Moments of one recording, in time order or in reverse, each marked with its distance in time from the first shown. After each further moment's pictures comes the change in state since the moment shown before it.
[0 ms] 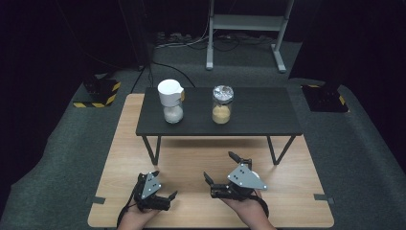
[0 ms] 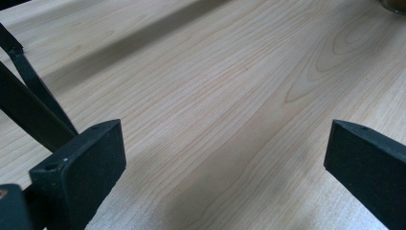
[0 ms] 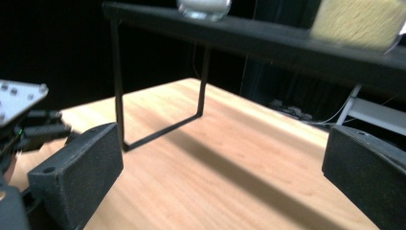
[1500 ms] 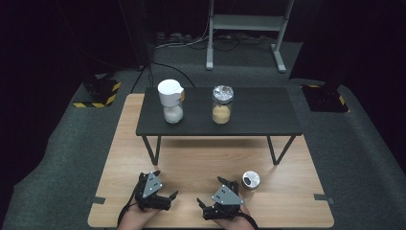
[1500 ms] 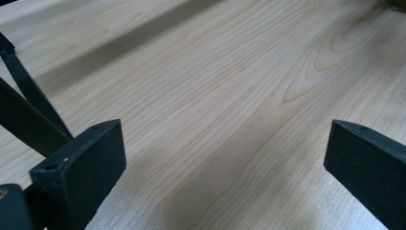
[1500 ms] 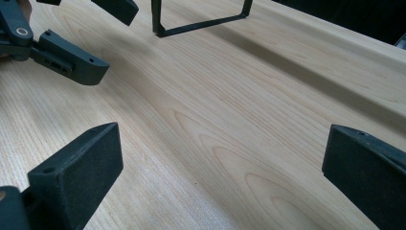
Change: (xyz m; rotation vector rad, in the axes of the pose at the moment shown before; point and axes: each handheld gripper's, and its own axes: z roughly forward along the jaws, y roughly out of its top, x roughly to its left) left arm 0.001 0.002 0.003 0.011 -0.011 0.003; right arm 0.038 -0.088 0.019 0.237 0.077 -0.049
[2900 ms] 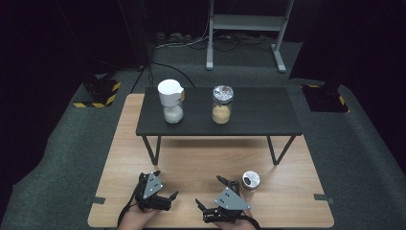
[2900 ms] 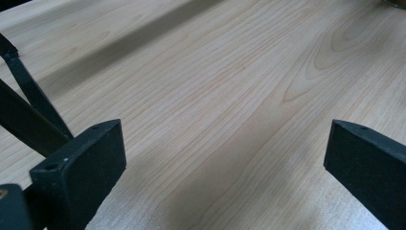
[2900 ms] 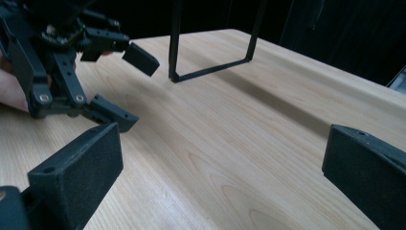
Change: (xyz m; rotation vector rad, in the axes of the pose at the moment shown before) left arm -0.003 0.000 0.000 -0.001 0.008 0.023; right arm 0.005 0.021 -0.025 -0.129 0.028 -0.001
